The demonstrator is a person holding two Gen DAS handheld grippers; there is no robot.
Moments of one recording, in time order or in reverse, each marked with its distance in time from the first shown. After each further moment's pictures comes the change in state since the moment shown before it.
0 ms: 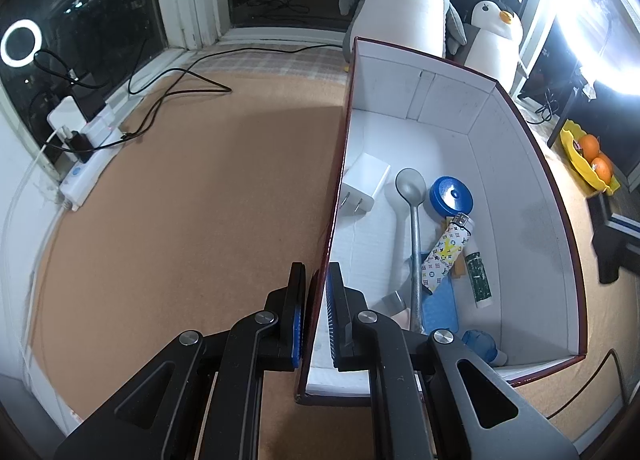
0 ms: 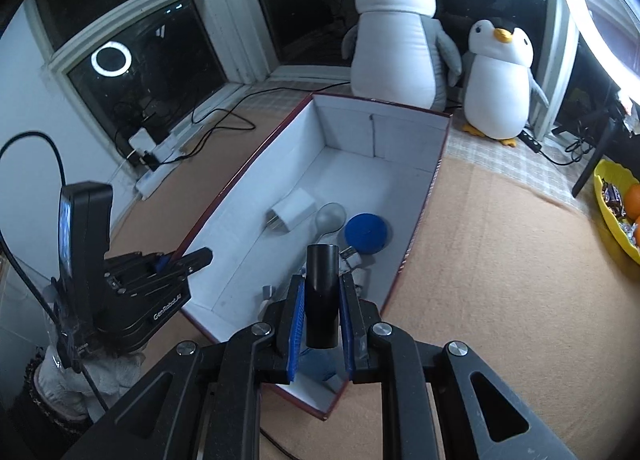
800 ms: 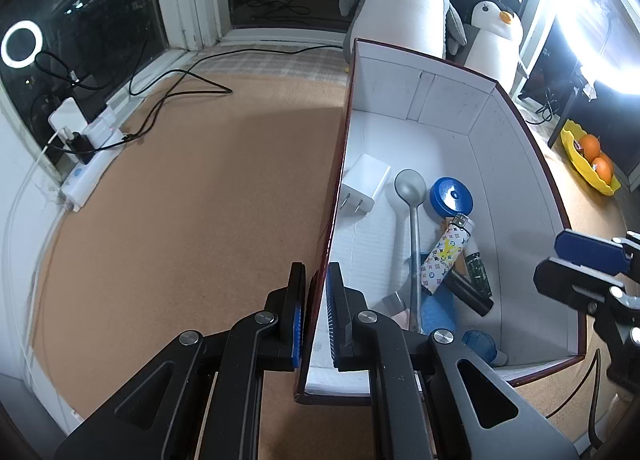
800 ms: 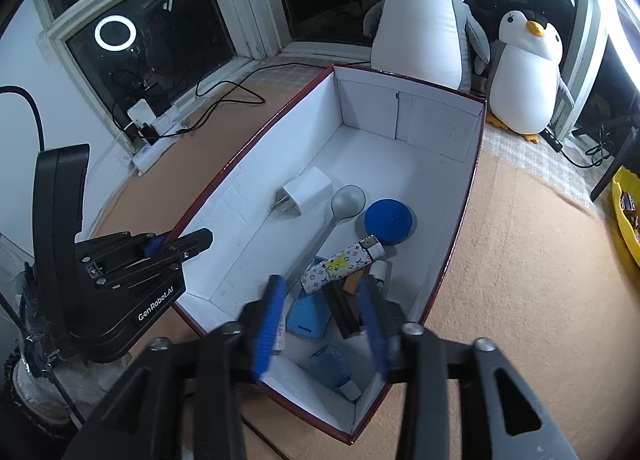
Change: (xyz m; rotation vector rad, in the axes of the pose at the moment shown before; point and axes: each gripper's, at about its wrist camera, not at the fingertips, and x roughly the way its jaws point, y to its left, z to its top) left arm -0.003 0.001 0.000 0.001 -0.002 0.002; right arm 0.032 0.014 0.000 -0.048 0.054 -0.010
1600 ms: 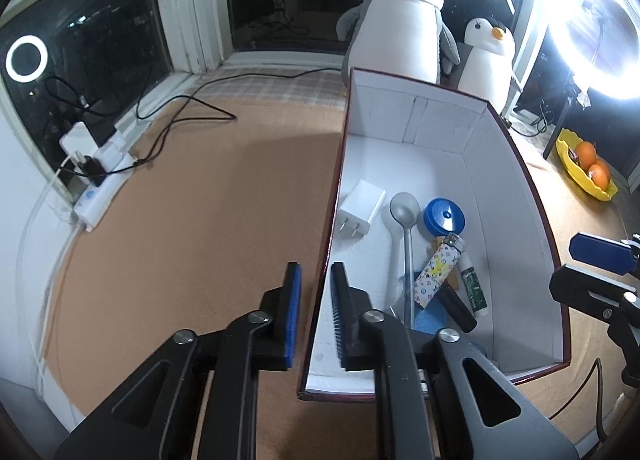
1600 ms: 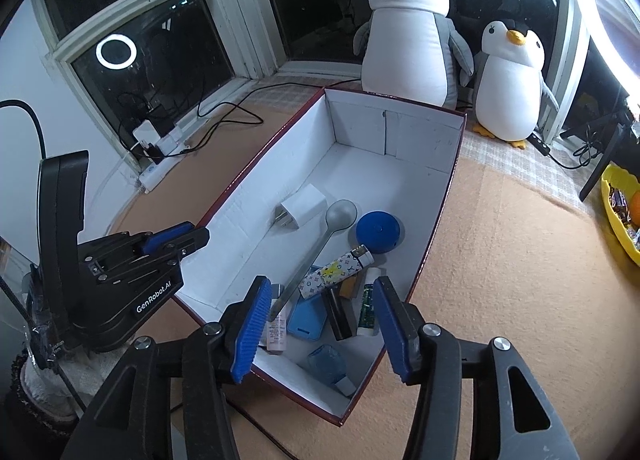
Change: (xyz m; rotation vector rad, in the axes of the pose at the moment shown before) left arm -0.021 -0.004 0.010 0.016 -0.066 0.020; right arm -0.026 -0.008 -0.003 0.026 -0.055 0.012
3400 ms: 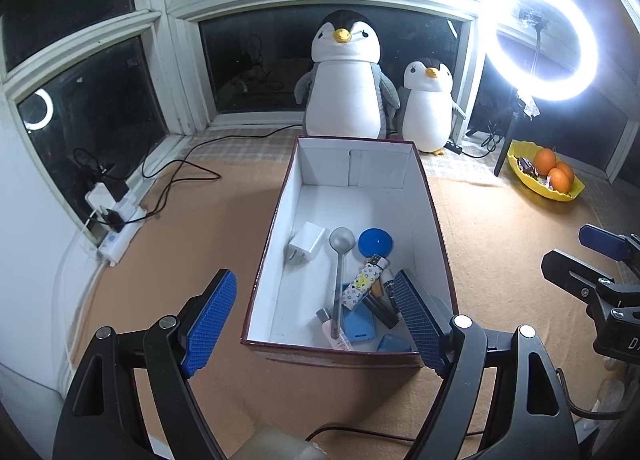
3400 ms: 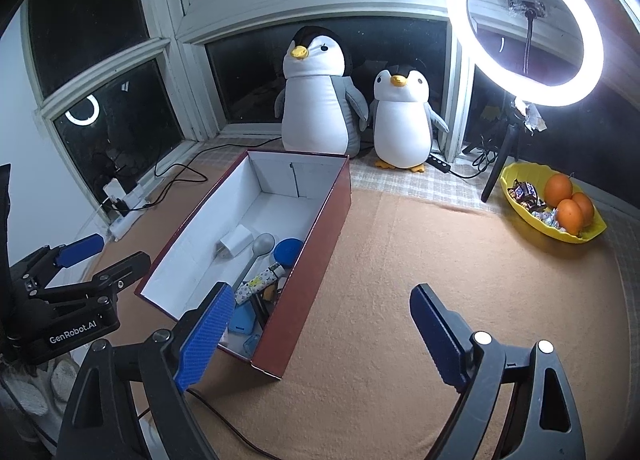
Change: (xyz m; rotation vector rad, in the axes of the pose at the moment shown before) left arm -0.097 -0.060 -0.005 0.082 -0.142 -0.002; right arm -0.097 -0.055 -0.041 0.093 -0.200 -0.160
